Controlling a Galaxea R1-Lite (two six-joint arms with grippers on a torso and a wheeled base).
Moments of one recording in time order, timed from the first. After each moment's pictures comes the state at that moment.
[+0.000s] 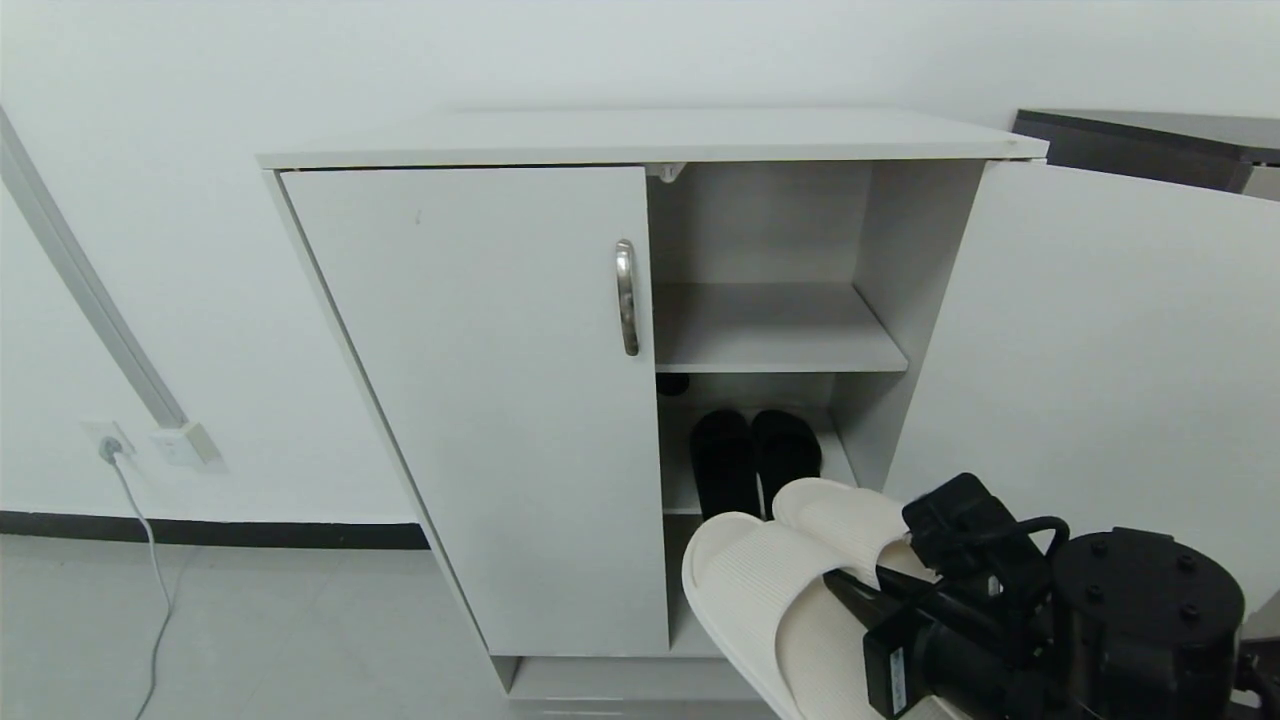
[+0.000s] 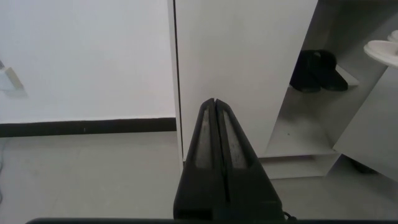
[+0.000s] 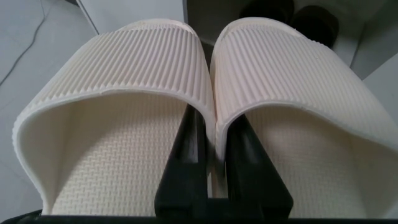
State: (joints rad) left arm 0.00 0.00 0.00 0.00 -0.03 -0.01; right arm 0.91 1.63 -0.38 -0.97 -0.34 0.11
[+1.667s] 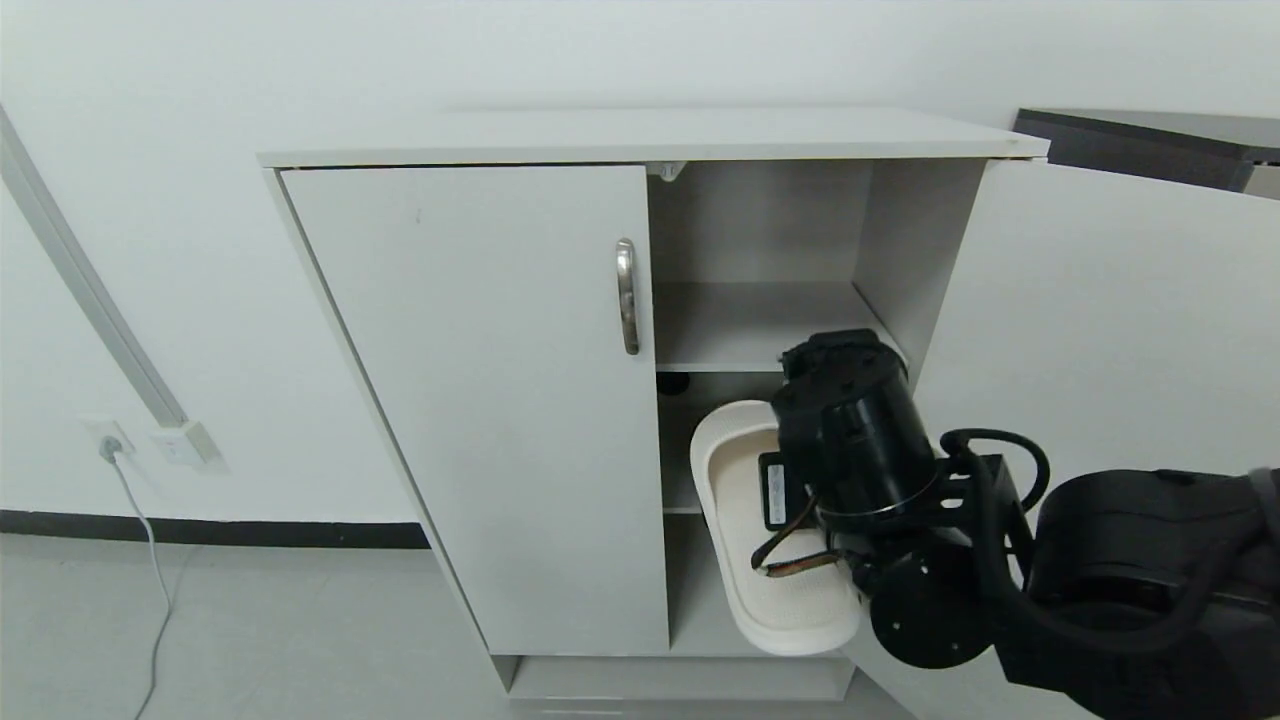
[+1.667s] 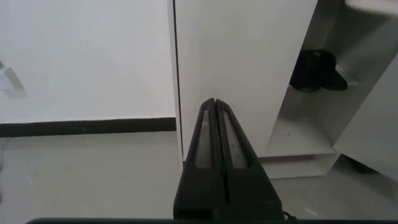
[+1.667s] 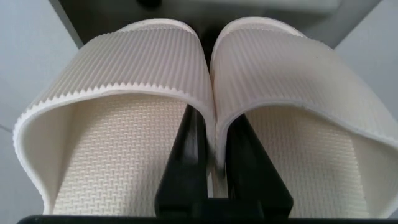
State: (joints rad) left arm 0.00 0.00 0.00 0.00 -0.03 -0.01; right arm 0.96 1.80 -1.11 -0.24 -0.88 0.33
